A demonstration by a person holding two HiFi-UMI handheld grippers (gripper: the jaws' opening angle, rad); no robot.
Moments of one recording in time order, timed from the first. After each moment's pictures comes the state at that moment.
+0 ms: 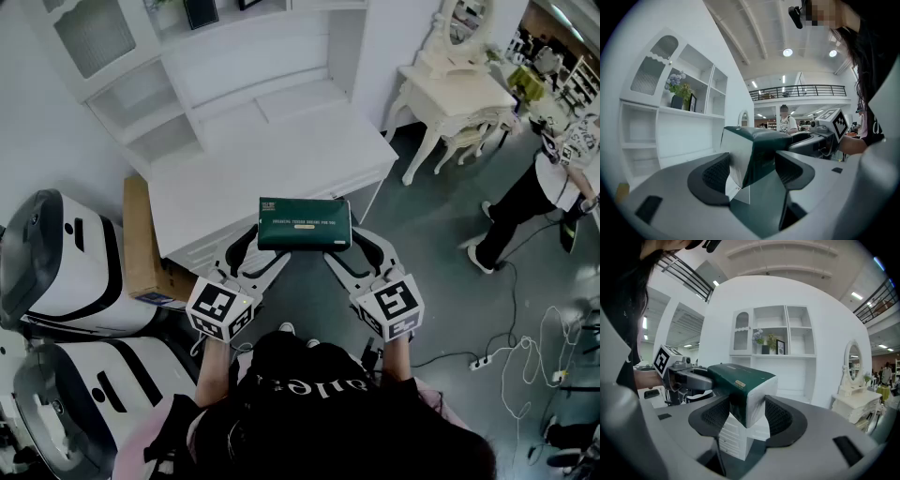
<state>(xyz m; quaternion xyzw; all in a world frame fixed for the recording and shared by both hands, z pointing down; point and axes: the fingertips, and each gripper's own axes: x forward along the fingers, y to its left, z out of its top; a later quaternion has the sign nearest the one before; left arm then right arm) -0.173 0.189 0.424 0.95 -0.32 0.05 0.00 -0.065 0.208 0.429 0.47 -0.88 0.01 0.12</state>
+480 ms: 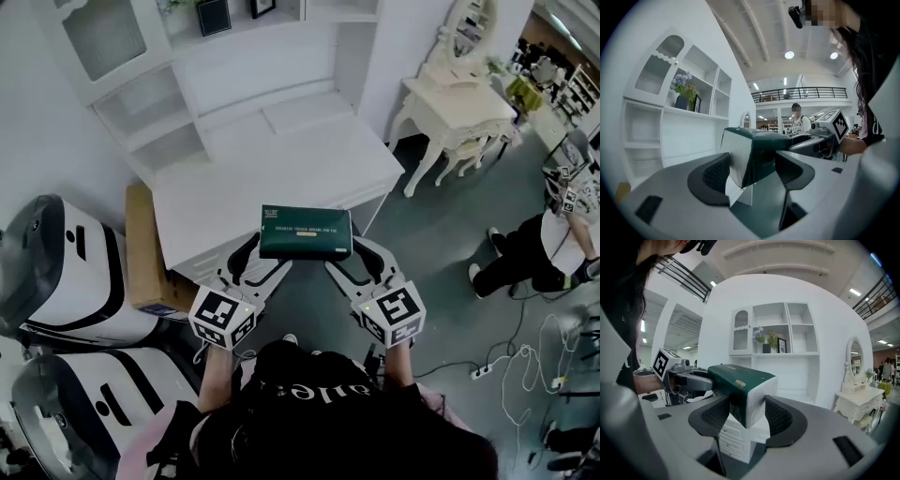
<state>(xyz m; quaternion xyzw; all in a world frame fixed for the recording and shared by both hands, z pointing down) -0.211 0.168 0.423 0.94 -0.33 0.04 0.01 -0.102 0.187 0.432 0.47 -0.88 0.03 0.11</state>
